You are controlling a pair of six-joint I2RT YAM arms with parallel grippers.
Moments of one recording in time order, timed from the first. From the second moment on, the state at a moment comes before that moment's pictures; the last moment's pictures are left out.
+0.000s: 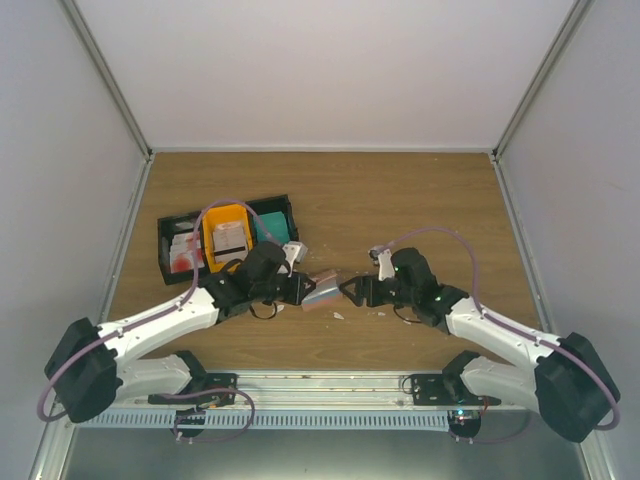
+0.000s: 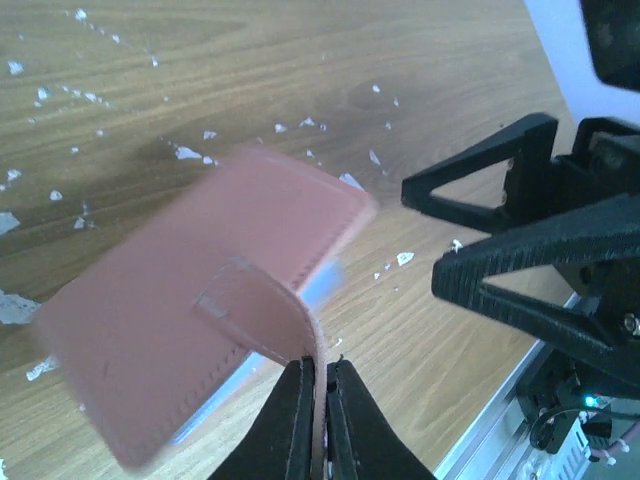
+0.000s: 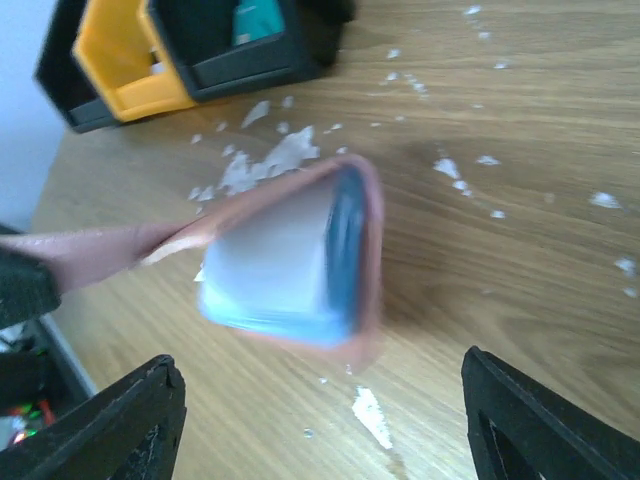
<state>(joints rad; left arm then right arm) -0.79 1.14 0.70 -0.25 0.20 -0.61 0.64 1.09 0.47 -0.03 -0.37 0.56</state>
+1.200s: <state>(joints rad) -0.86 1.39 0.74 0.01 0.37 -0.89 0.65 1.18 0.42 -0.03 -0.30 0.62</state>
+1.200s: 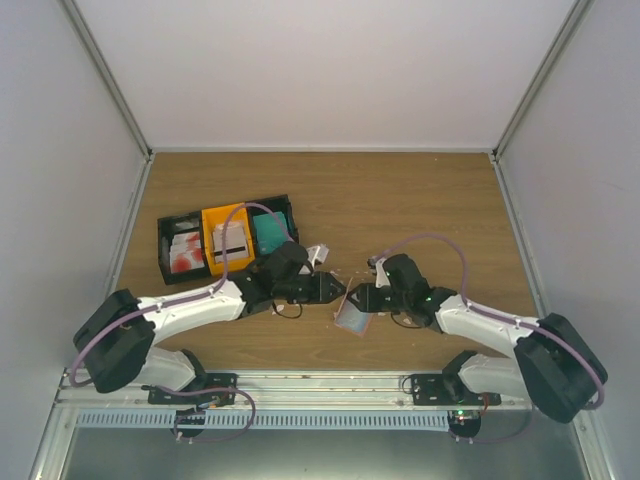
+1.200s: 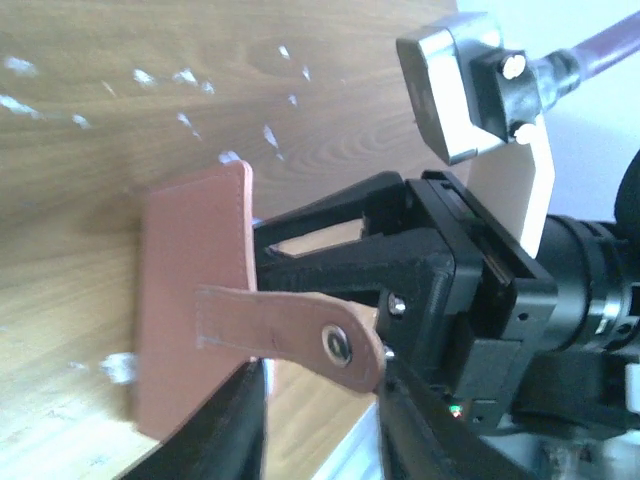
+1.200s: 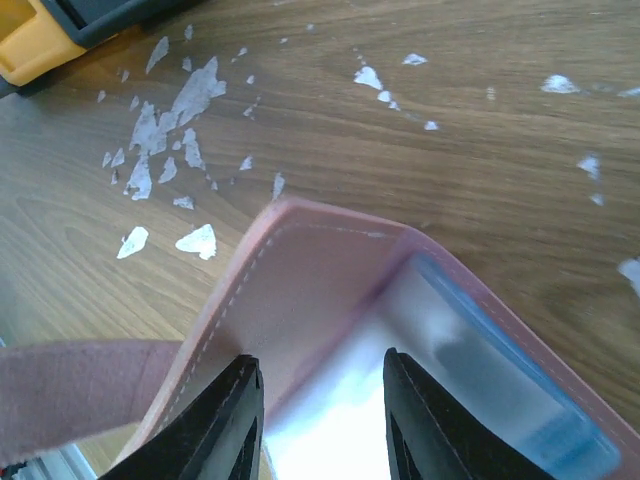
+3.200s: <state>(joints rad) -0.80 1.56 0.62 0.01 0.29 -0.75 0.82 1.23 0.43 -0.08 -0.07 0.83</state>
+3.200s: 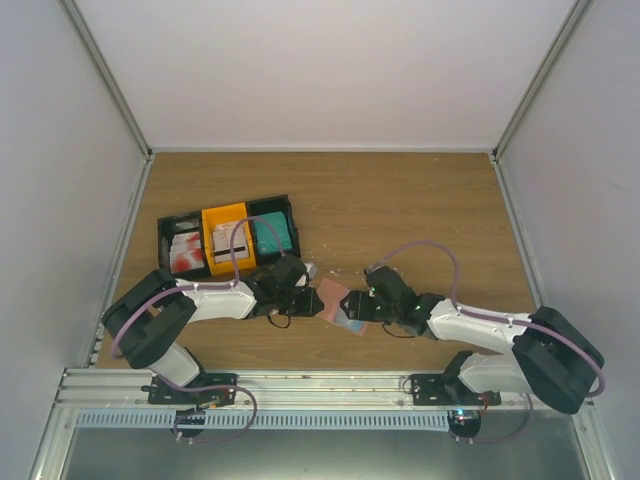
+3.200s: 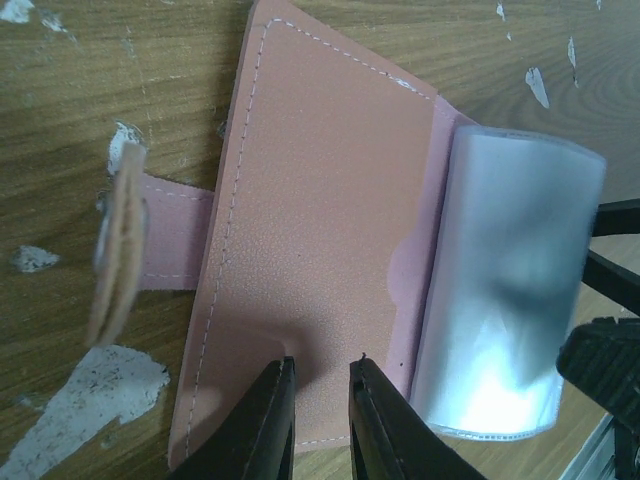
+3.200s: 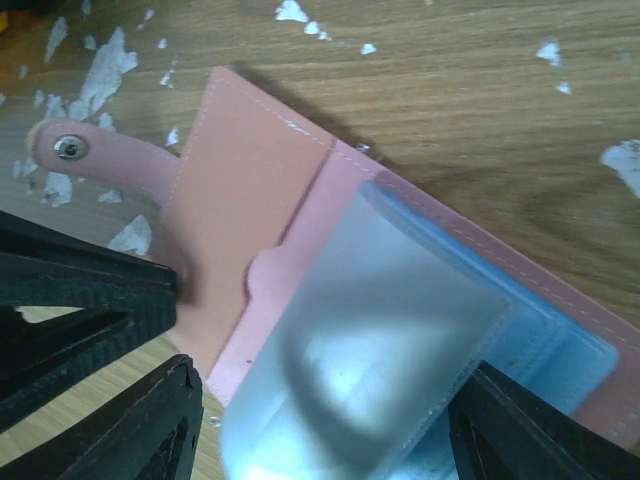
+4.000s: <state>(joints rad) -0.80 1.48 0.62 -0.01 0.26 -0.76 0.82 1.43 0.49 0.21 -0.24 0.80</state>
